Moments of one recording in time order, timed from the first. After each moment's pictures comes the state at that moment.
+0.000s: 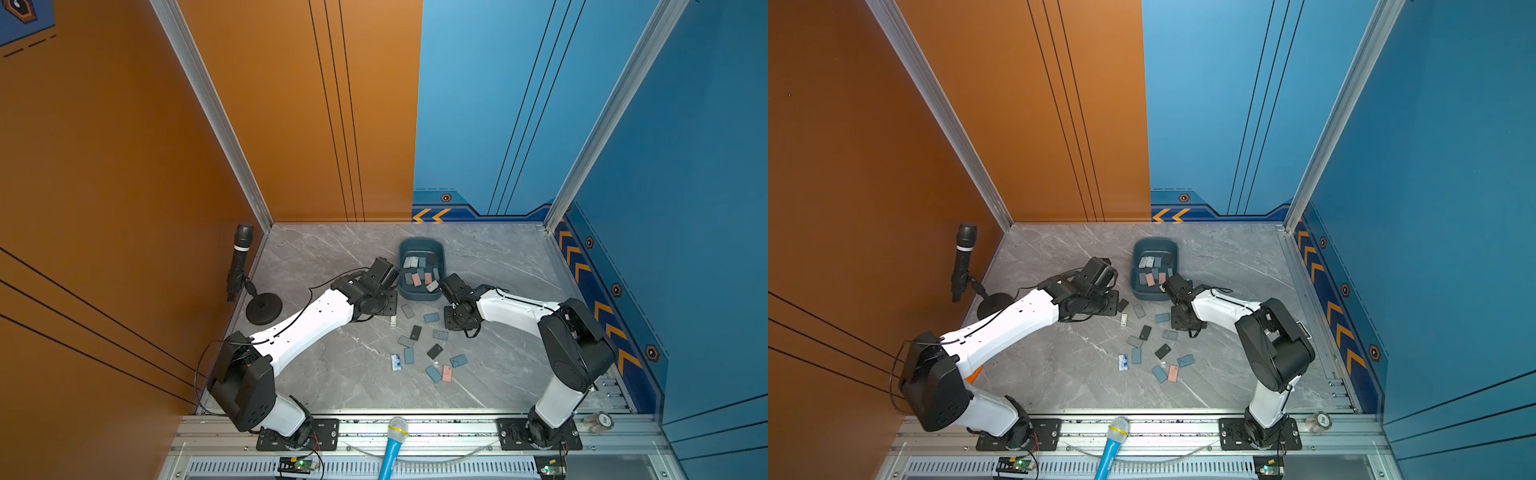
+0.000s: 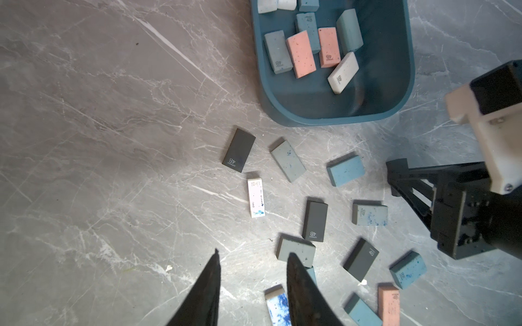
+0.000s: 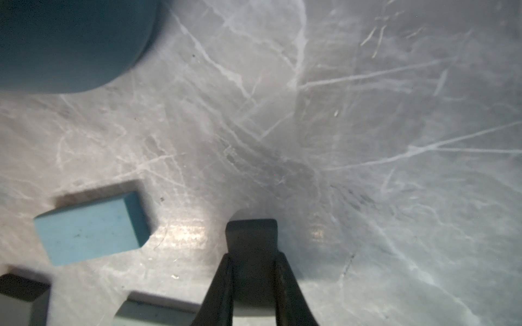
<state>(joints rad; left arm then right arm) -0.68 1.48 1.18 -0.74 -0.13 -0.55 0.58 1.74 1.03 -0.61 0.15 0.58</state>
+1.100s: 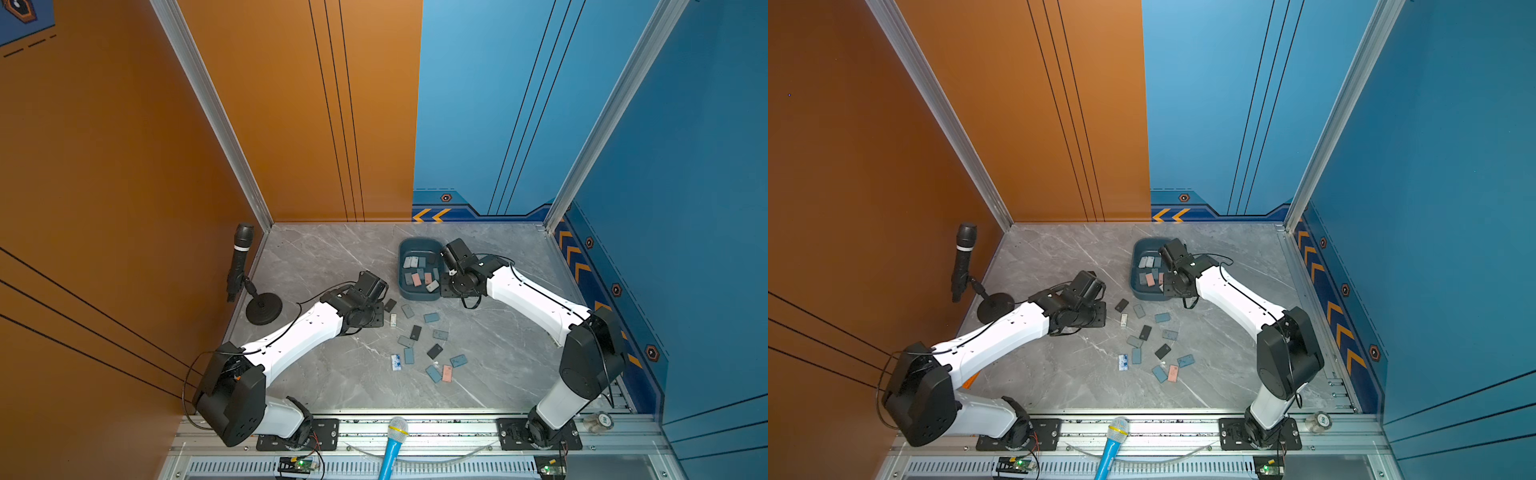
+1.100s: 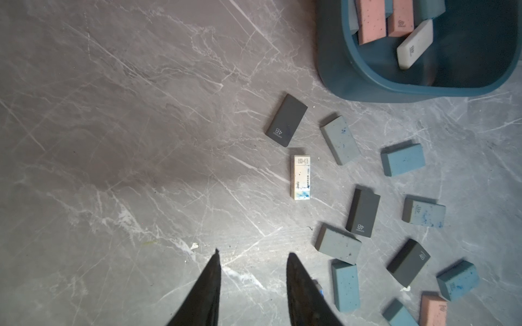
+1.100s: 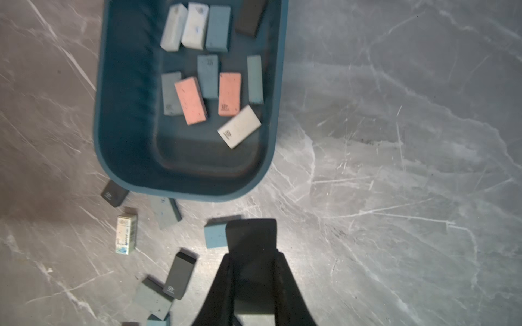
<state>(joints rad) -0.62 1.40 0.99 -0.68 -0.14 -0.60 0.57 1.69 1.42 -0.81 0.15 0.50</state>
